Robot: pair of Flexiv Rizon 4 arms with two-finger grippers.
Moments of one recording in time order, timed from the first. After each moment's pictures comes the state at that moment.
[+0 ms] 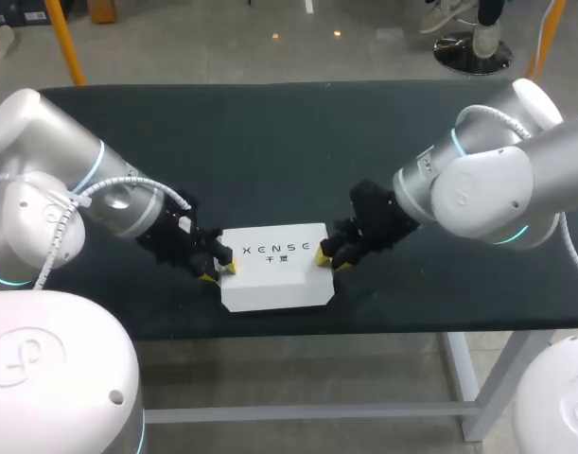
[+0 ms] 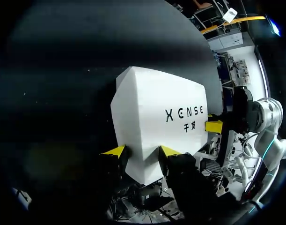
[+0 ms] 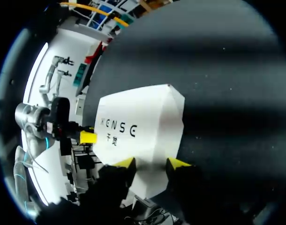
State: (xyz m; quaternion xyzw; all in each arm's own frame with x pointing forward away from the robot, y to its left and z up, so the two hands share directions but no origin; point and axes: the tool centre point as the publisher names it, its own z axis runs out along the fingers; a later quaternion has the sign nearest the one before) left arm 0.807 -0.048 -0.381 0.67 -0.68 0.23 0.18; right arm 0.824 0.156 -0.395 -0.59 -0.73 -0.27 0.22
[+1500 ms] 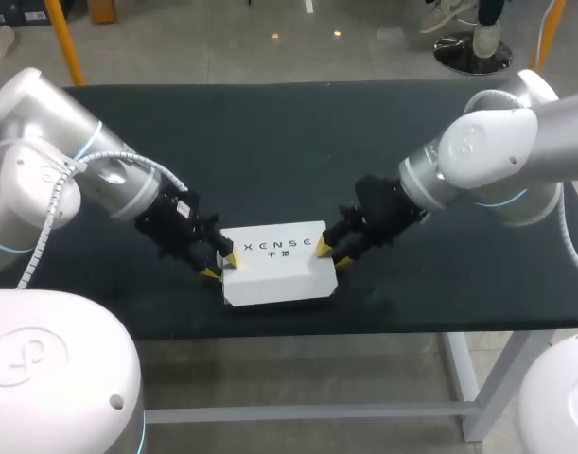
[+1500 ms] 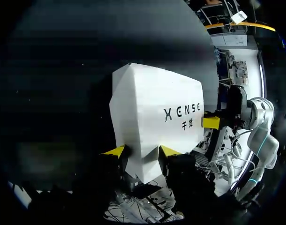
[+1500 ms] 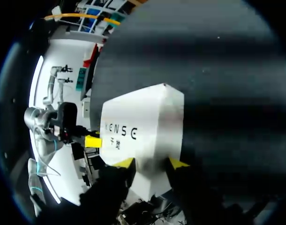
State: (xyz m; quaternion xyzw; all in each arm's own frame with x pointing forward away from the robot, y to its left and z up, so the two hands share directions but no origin) left arm 0.808 -0.053 -0.368 0.68 -0.66 0.20 0.26; right arm 0.830 0.157 -0.383 -0.61 -0.69 -0.25 0.30
